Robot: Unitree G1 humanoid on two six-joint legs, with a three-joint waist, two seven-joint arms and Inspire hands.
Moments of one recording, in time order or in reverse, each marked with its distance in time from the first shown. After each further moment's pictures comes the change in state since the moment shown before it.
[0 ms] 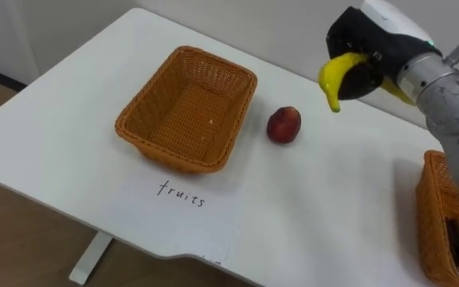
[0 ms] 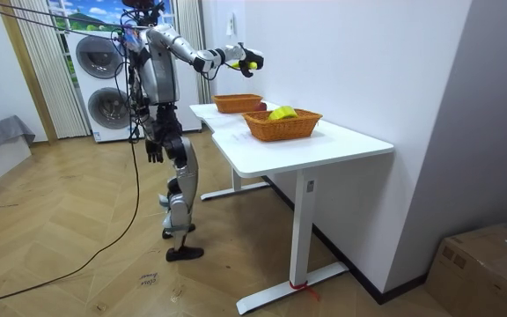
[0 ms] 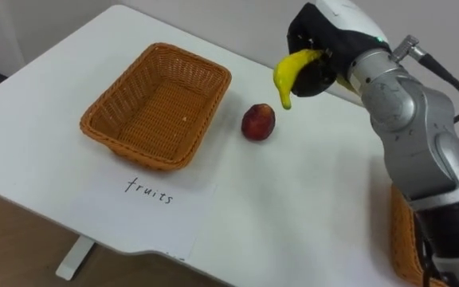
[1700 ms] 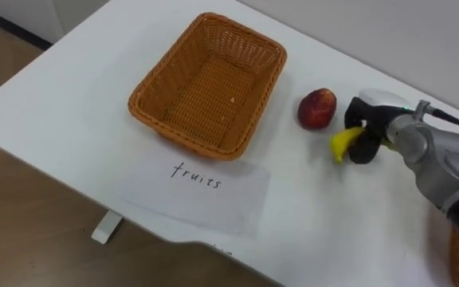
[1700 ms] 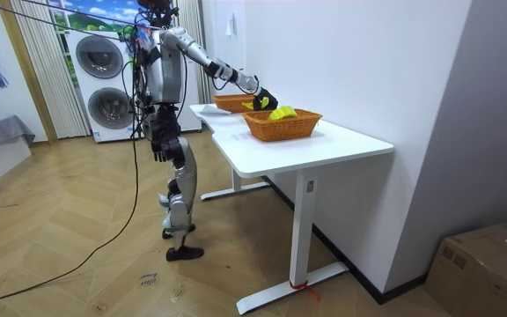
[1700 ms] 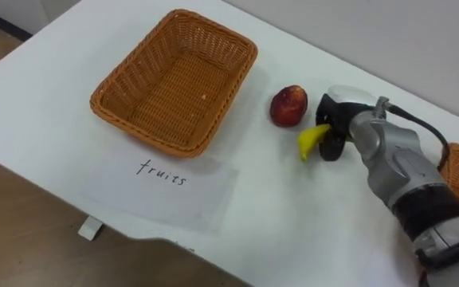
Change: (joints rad) left arm -0.183 0.048 -0.187 0.068 -0.005 -0.020 -0.040; right arm -0.117 0.037 0.279 0.578 -0.121 -0.015 -0.064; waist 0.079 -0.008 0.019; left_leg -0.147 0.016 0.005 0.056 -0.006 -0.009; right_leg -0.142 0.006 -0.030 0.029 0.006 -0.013
